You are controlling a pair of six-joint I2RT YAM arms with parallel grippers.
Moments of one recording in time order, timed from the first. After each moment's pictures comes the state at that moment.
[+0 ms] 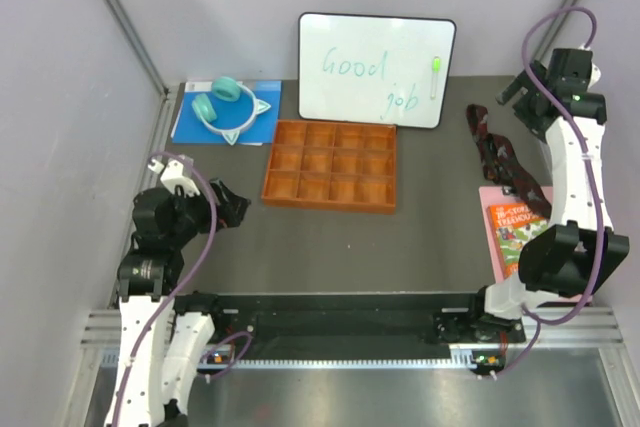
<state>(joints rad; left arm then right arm) 0.01 0.56 0.79 -0.68 0.35 -0.36 -0.20 1.53 1.66 -0.86 0.10 0.57</state>
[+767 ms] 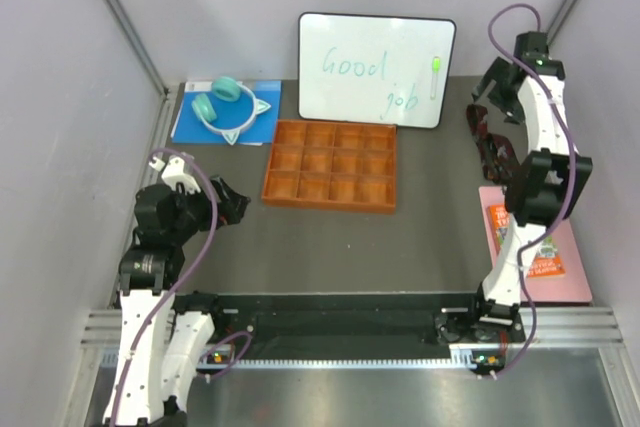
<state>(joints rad) 0.01 0.57 0.79 -0.67 0.33 -0.36 -0.16 2.04 2.04 -0.94 0.06 0.47</state>
